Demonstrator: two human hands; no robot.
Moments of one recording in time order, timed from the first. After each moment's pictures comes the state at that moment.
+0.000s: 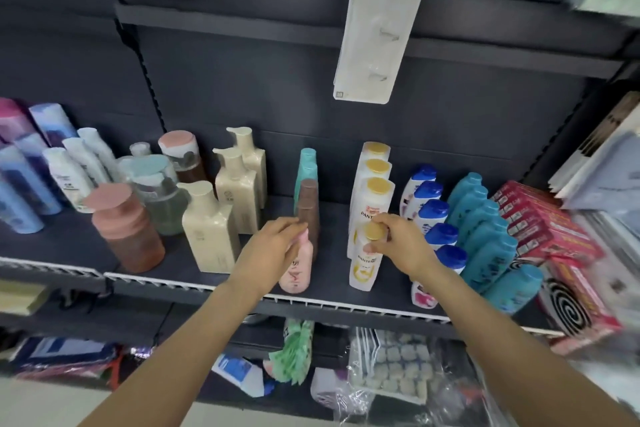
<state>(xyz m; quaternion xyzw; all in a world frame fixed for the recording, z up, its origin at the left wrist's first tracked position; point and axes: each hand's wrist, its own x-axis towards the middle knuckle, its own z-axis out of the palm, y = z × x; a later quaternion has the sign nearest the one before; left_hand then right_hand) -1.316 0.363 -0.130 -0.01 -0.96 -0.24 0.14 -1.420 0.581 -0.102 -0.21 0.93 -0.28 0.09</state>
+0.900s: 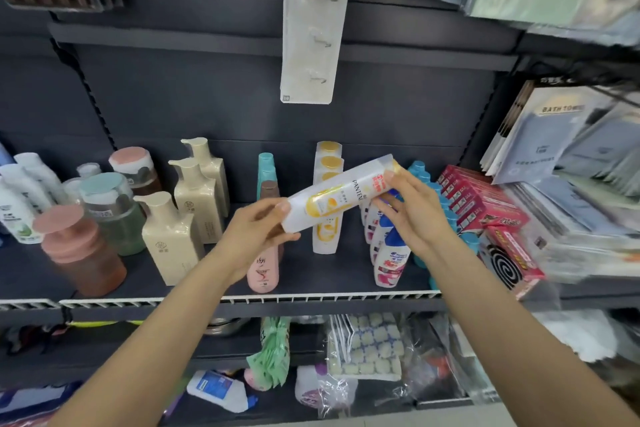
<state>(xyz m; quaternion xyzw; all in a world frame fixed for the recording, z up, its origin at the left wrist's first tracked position) -1.302 0.411 -0.058 0.10 -0.64 -0.77 0.02 -1.373 0.628 -0.031 -0.03 0.56 -0.82 0.08</state>
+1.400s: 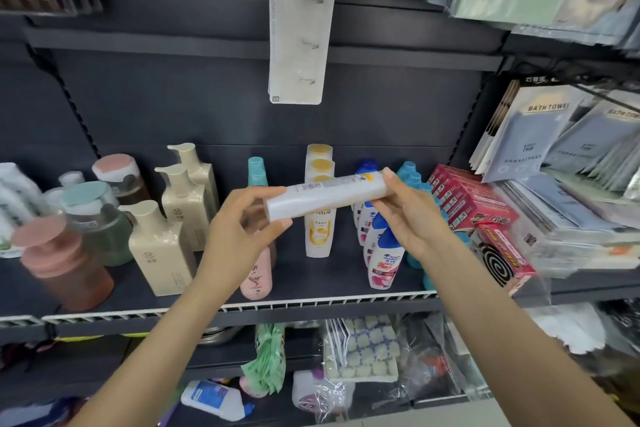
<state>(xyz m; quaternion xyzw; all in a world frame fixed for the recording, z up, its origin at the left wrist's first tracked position) -1.284 0.413 -0.049 -0.03 -0.76 -0.61 0.22 -1.374 0.631 -0.024 0.05 0.52 -0.85 0.09</state>
